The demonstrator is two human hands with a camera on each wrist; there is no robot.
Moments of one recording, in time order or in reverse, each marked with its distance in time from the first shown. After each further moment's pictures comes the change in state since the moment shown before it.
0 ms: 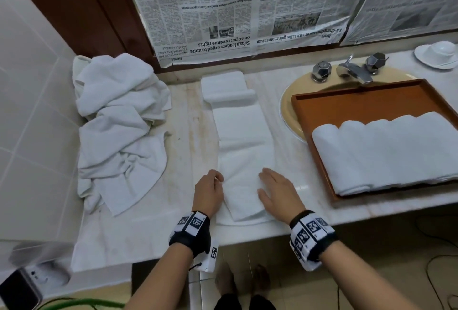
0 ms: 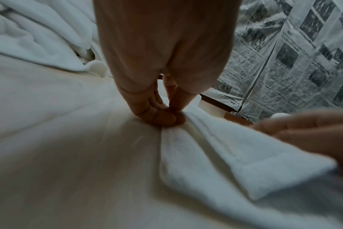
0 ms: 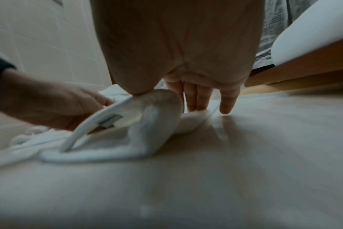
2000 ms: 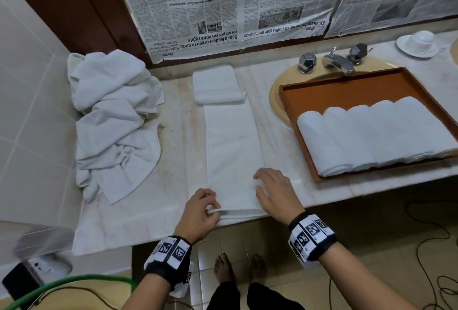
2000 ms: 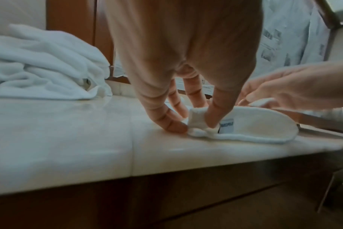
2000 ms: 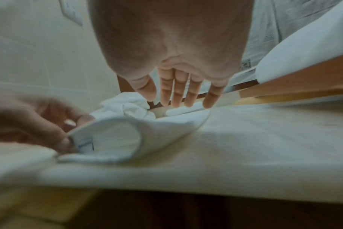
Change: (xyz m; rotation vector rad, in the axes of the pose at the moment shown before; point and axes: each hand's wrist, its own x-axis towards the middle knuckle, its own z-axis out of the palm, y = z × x) left_hand -0.084 -0.030 -0.004 0.084 -0.163 0.203; right_hand -0.058 -0.004 -0.010 0.168 0.115 -0.081
